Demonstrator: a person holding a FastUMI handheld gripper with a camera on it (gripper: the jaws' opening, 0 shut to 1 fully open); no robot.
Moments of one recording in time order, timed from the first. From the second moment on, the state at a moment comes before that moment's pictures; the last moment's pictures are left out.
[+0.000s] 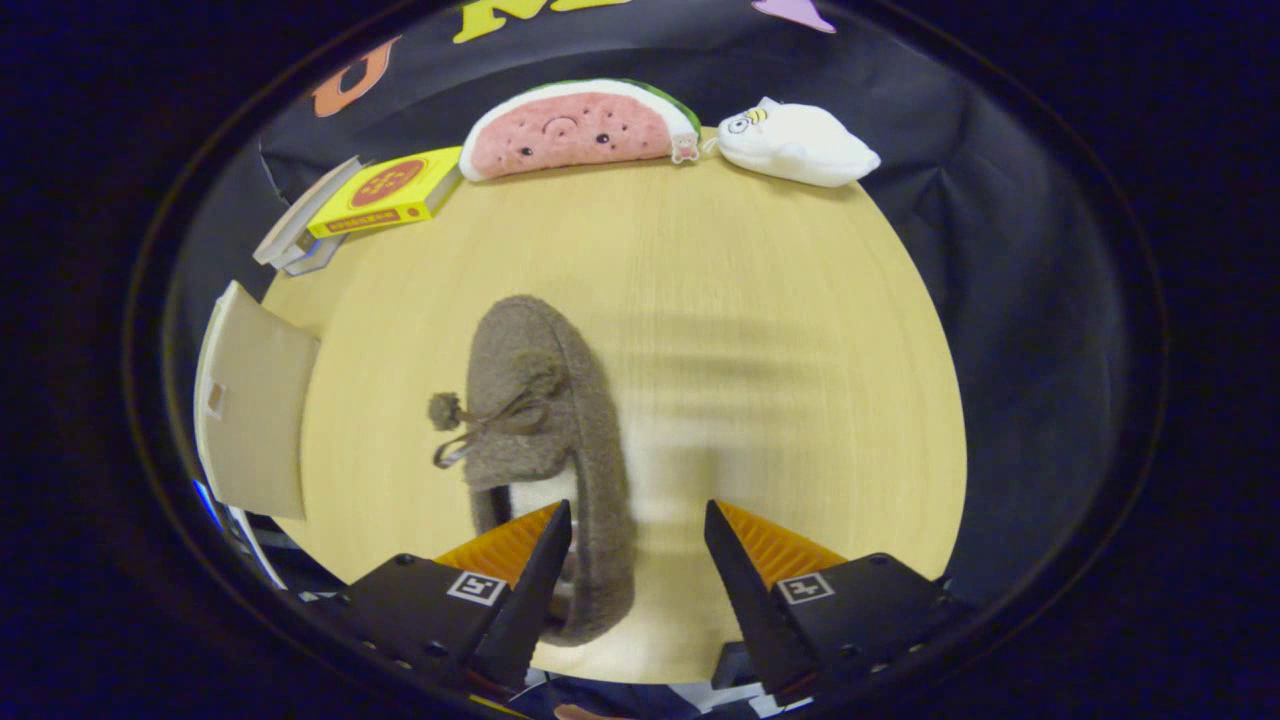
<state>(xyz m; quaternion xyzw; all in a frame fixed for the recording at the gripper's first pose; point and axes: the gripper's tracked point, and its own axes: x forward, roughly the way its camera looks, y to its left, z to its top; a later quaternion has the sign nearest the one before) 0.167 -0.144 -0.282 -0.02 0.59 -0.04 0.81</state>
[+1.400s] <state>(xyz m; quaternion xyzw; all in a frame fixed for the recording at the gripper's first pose) 0.148 0.036 -0.129 0.17 0.52 0.11 0.83</state>
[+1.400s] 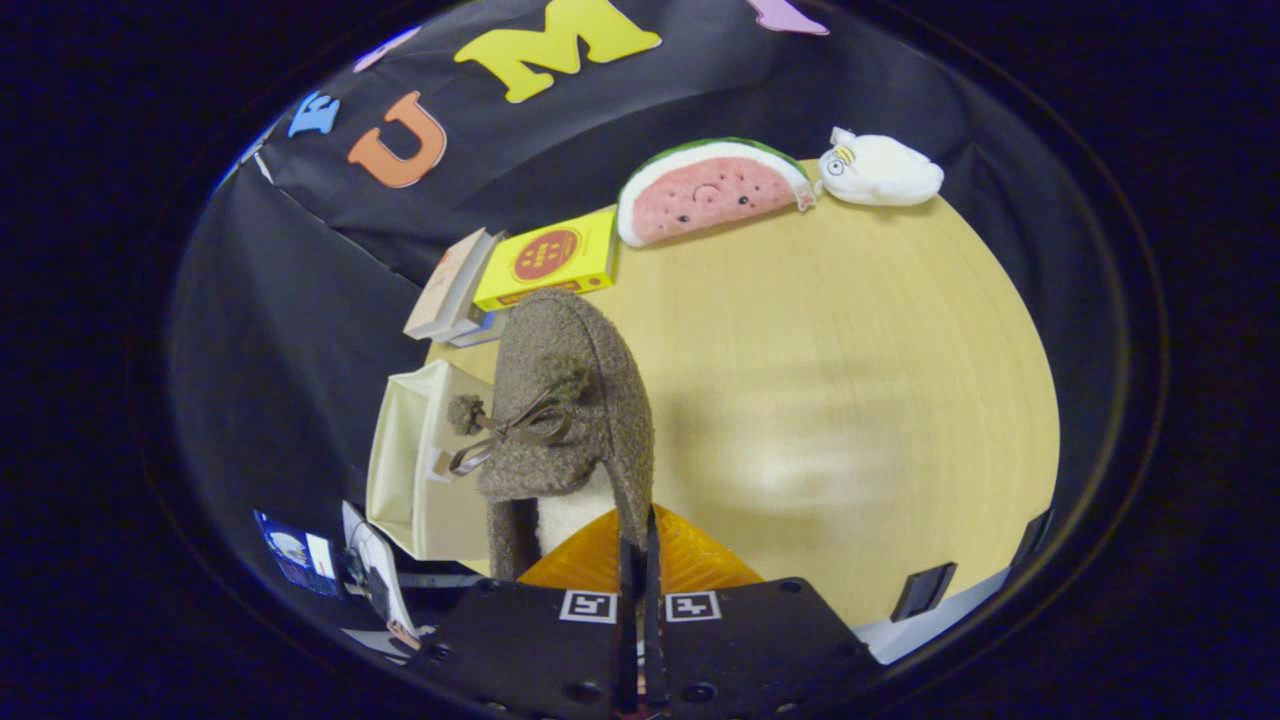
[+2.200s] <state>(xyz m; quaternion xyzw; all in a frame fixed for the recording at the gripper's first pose) 0.149 0.280 -0.129 0.14 0.55 0.15 0.81</state>
